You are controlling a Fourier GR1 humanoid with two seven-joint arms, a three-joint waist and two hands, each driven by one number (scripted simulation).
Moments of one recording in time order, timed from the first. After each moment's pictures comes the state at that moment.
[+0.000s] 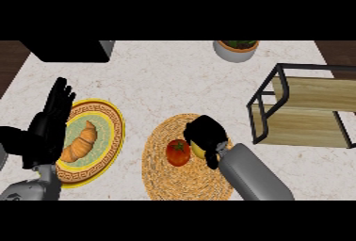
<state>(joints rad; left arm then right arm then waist) -0.10 0.17 0.05 -1.67 0.01 0.16 0.17 -0.53 -0.06 0.56 -1.02 1.13 0.28 -0.02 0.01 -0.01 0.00</state>
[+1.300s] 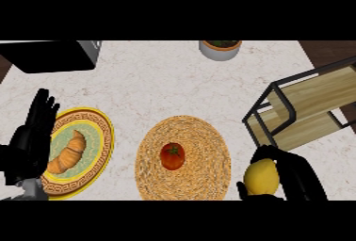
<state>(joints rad) -0.01 0.18 0.10 -1.73 0.01 0.17 0.18 0.20 -0.13 0.24 -1.96 0.90 0.13 0.30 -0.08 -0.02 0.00</state>
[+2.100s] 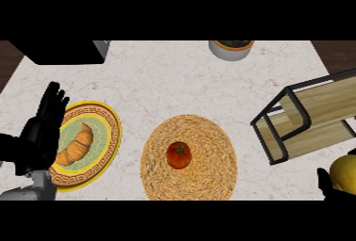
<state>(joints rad) -0.06 0.17 0.08 -1.70 0.00 0.15 0.17 0.13 -0.20 -0.15 -2.34 0.81 0.30 0.60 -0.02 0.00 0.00</state>
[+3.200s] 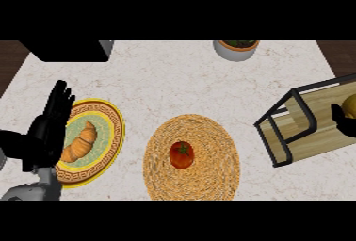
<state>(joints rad) -0.08 0.14 0.08 -1.68 -0.01 0.12 0.16 -0.21 -0.28 -0.42 -1.81 0.65 0.08 0.32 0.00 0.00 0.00</state>
